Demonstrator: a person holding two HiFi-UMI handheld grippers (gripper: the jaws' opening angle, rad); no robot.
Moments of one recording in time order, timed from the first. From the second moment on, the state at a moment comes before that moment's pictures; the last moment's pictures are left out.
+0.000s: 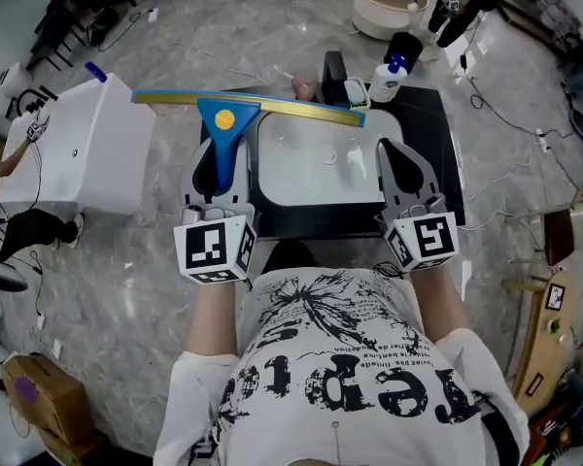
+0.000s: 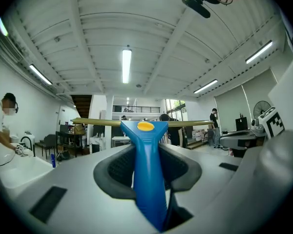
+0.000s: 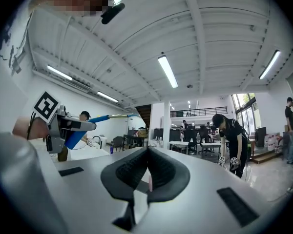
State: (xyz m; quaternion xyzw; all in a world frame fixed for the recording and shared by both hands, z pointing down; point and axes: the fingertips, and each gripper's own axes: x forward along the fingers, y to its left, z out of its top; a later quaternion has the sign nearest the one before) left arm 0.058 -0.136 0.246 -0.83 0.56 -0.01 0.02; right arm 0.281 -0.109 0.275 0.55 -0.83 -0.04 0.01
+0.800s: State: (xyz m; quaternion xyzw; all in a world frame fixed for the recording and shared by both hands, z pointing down) left arm 0.082 -0.107 0.258 -0.83 0.56 -0.04 0.01; right arm 0.278 -0.071 0.271 0.52 -0.85 -0.07 0.03
